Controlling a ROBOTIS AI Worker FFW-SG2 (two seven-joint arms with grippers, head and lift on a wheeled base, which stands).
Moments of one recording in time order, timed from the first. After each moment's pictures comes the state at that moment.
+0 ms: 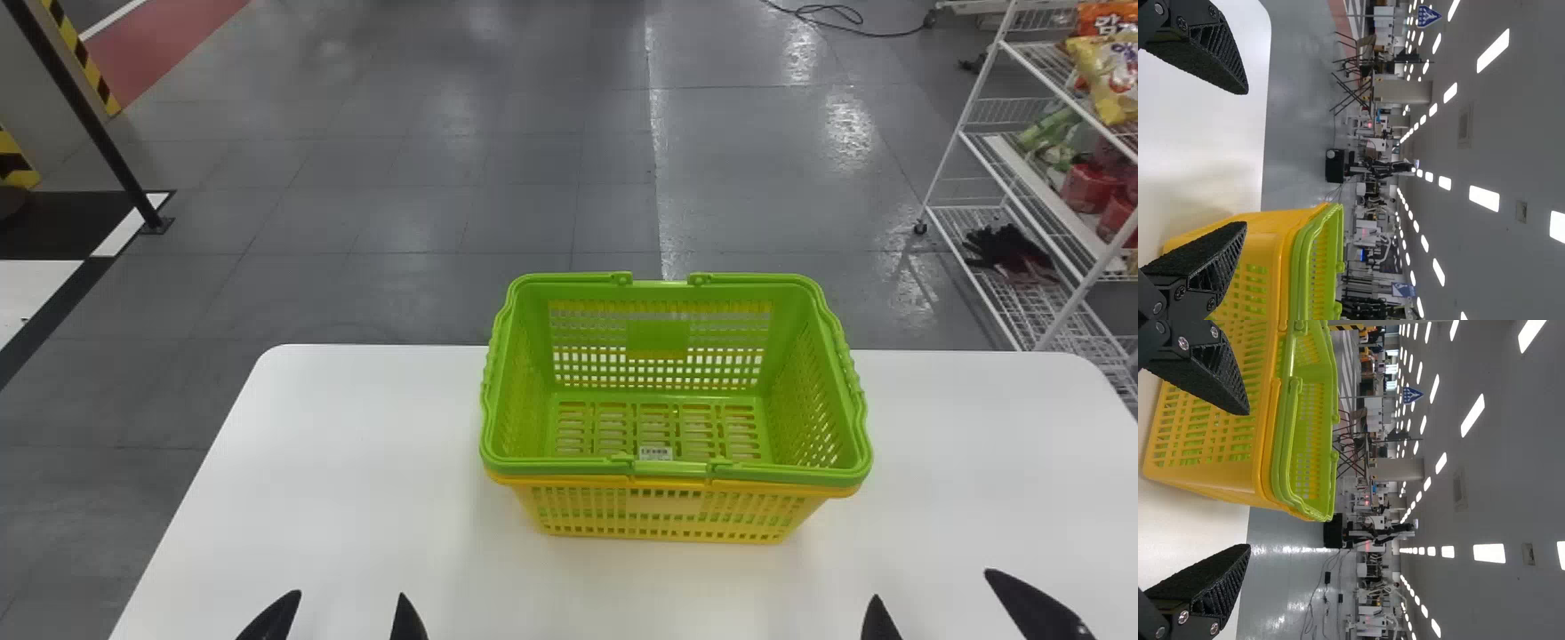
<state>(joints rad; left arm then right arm) 0.76 0.26 -0.15 -1.70 0.16 -0.65 0.20 0.74 -0.07 -0.04 -1.79 -0.11 -0.51 0.33</state>
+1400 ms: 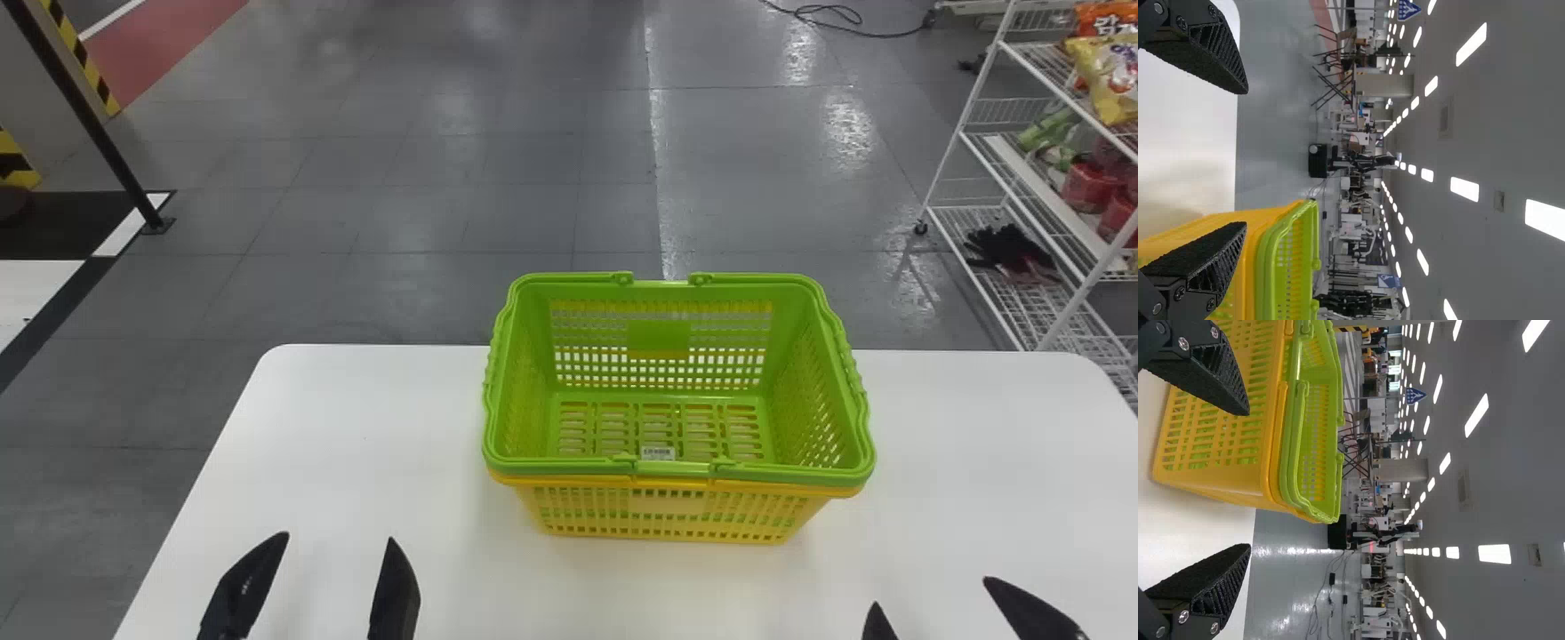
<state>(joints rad) 0.75 0.28 -0.08 -1.85 0.15 -0.54 0.16 0.74 -0.07 -0.04 -1.78 -0.11 -0.51 0.33</state>
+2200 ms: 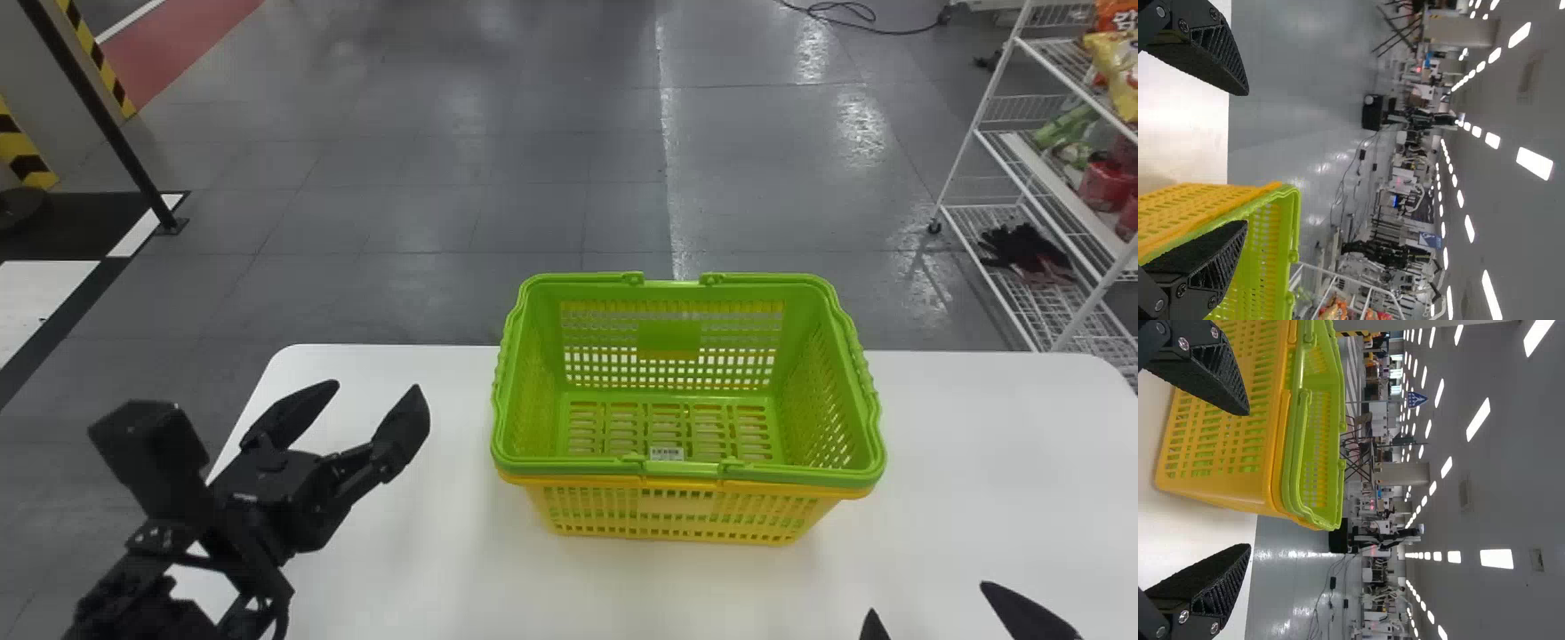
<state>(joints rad) 0.45 0.29 0.15 -2.13 0.52 0.33 -0.14 0.75 -0.07 -0.02 -1.79 -0.09 -0.51 0.32</state>
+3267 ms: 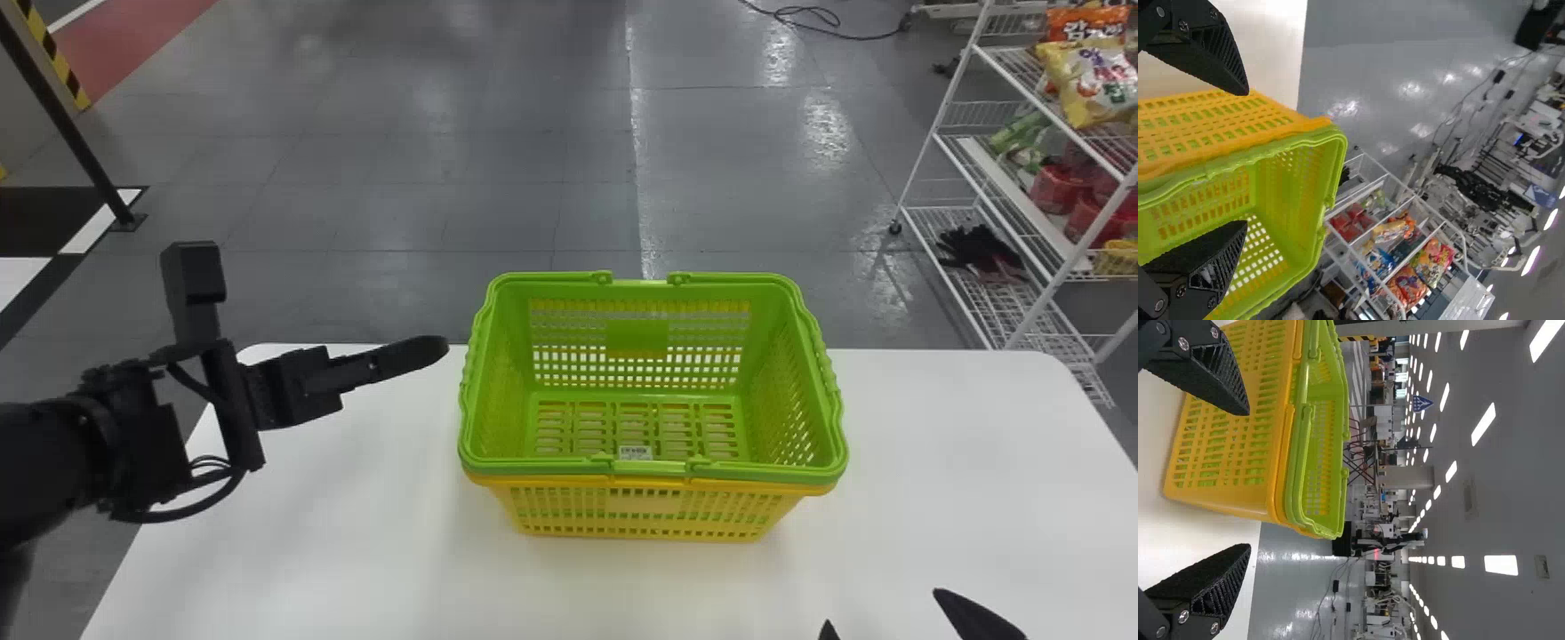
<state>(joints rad) -0.10 0.38 0.20 -1.76 0.83 1.12 -0.40 0.79 -0.06 -0.02 -1.82 -0.06 -0.51 0.31</state>
